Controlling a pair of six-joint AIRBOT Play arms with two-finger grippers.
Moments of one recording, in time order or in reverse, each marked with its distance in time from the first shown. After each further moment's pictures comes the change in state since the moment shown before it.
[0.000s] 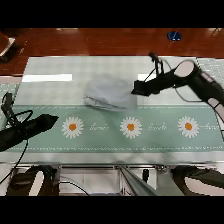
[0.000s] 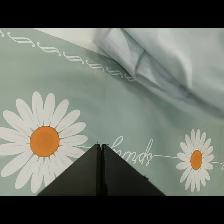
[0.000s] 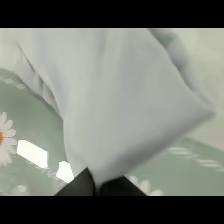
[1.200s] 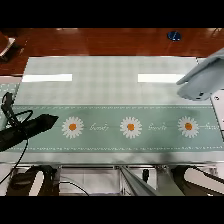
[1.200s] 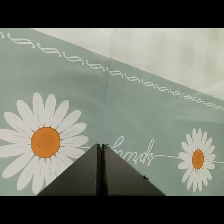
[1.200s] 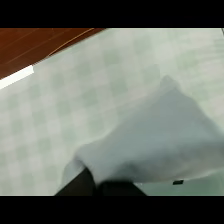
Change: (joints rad) left arm 0.000 0.000 0.000 0.000 0.004 0.012; right arm -0.795 0.087 0.619 -0.090 0.467 0.131
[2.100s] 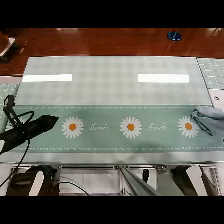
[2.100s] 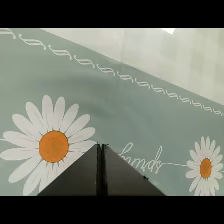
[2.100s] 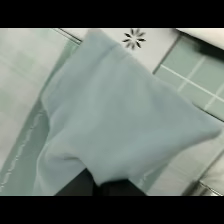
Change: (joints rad) left arm 0.000 0.000 -0.048 0.000 0.059 -0.001; right arm -0.562 0.464 -0.794 -0.208 -0.111 0.005
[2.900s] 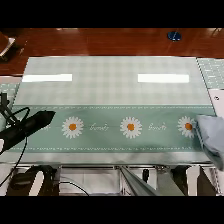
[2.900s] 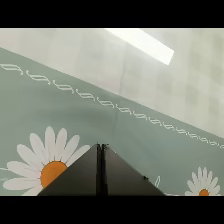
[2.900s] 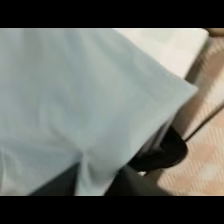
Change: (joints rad) left arm 0.000 0.000 -0.005 -0.011 0.124 -0.001; right arm -0.035 0.164 -0.274 -0.434 0.244 0.055
